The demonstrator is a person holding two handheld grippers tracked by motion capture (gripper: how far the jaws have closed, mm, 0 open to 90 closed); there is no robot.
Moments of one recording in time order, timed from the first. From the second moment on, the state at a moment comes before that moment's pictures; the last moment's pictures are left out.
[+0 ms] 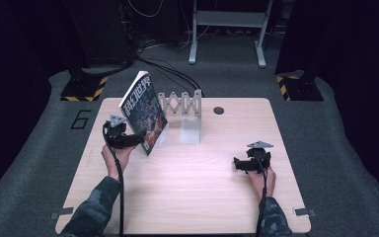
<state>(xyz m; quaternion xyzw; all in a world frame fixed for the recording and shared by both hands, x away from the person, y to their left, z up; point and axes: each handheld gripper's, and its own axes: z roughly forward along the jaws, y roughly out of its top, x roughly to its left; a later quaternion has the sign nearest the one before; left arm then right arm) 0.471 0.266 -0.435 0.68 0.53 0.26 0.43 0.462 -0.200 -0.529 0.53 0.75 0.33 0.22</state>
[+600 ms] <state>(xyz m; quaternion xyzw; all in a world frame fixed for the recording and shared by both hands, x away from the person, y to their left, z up) 0.484 0.254 -0.479 0.69 0.55 0.23 0.42 0.462 -0.200 -0.529 0.53 0.75 0.33 0.23</state>
